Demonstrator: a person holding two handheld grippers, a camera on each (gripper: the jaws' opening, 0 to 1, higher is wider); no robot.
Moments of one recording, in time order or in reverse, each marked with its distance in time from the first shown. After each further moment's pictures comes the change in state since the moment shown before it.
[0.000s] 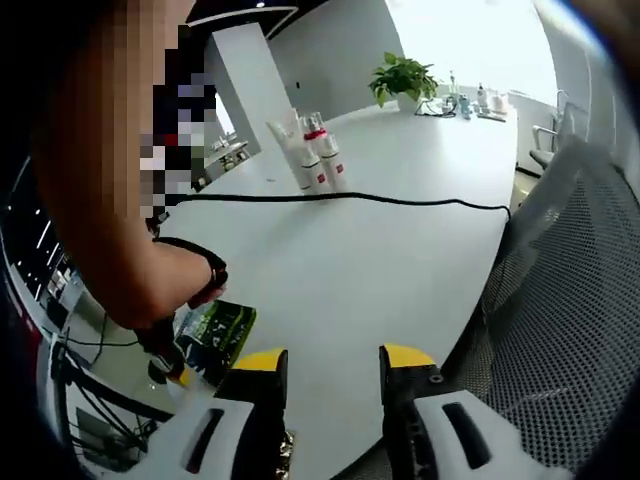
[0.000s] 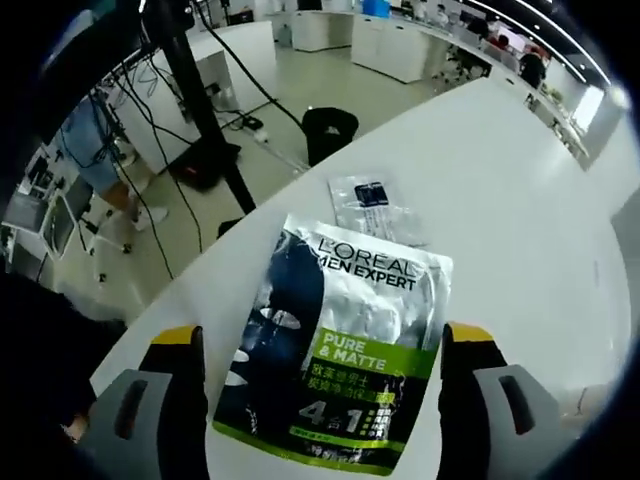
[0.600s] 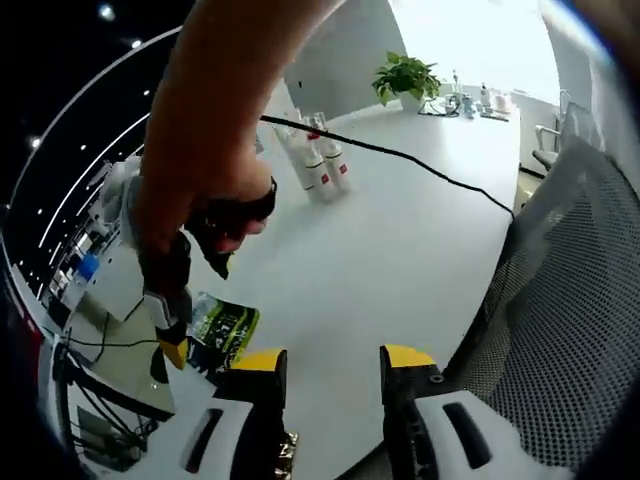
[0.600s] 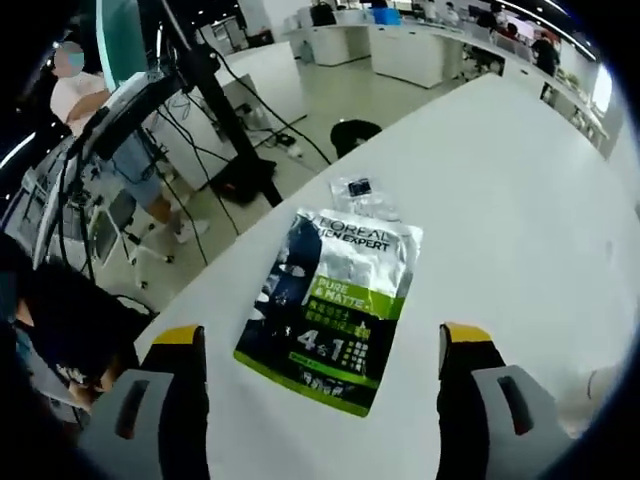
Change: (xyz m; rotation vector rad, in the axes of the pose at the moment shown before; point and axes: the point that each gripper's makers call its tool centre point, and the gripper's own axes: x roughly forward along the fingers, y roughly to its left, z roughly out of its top) left arm 0.002 0.002 0.002 -0.009 -0.006 0.003; right arm -0.041 -0.011 -0.013 0.072 -0.024 0.151
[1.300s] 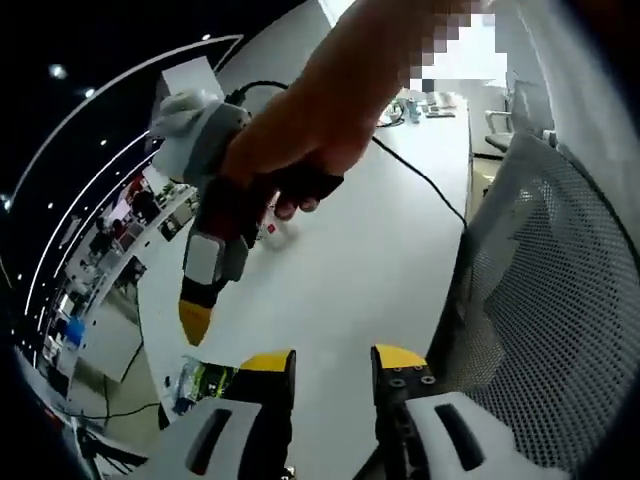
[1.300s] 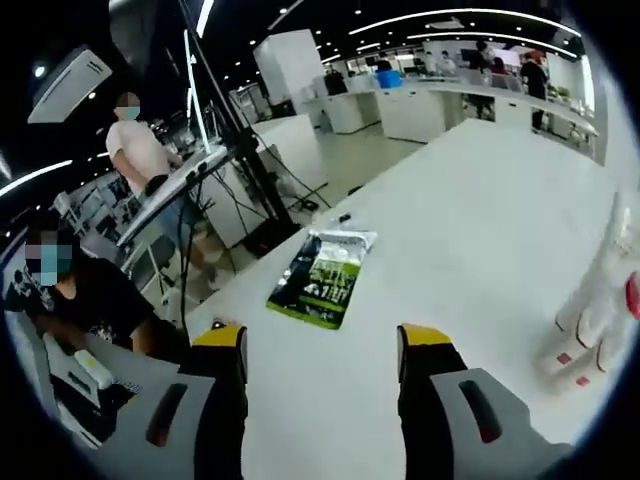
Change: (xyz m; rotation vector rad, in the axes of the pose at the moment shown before) left arm -0.013 -0.035 0.028 0.289 -0.015 -0.102; right arm -0.123 -0.020 -0.036 0.007 -0.306 0.160
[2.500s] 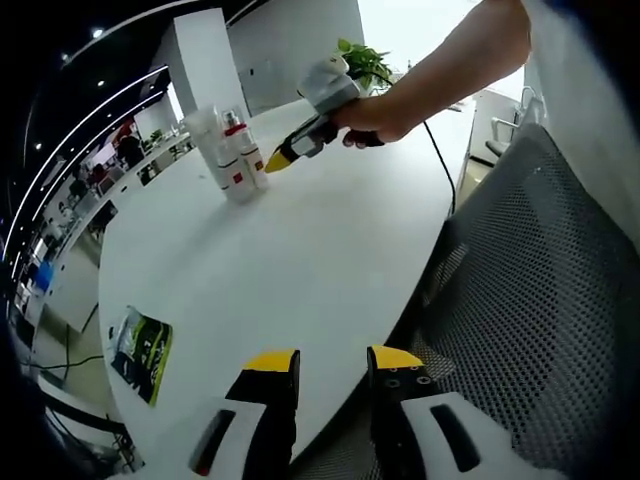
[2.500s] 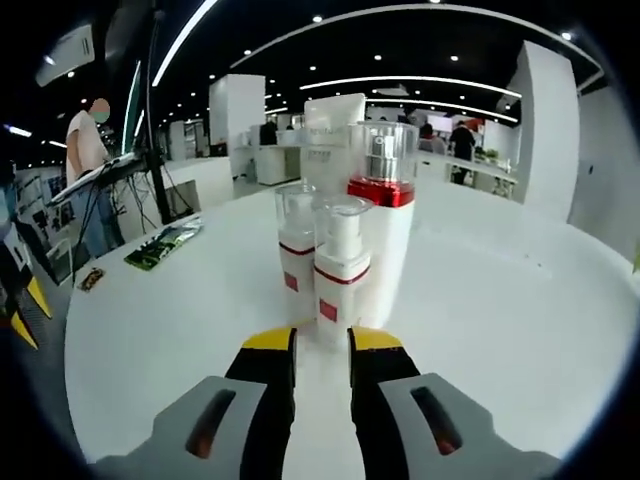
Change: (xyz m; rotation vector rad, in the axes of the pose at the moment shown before) left arm 0.030 -0.053 -0.007 -0.235 0.080 -0.136; right arm -0.145 -0.196 -0.093 -0.058 -0.300 -0.361
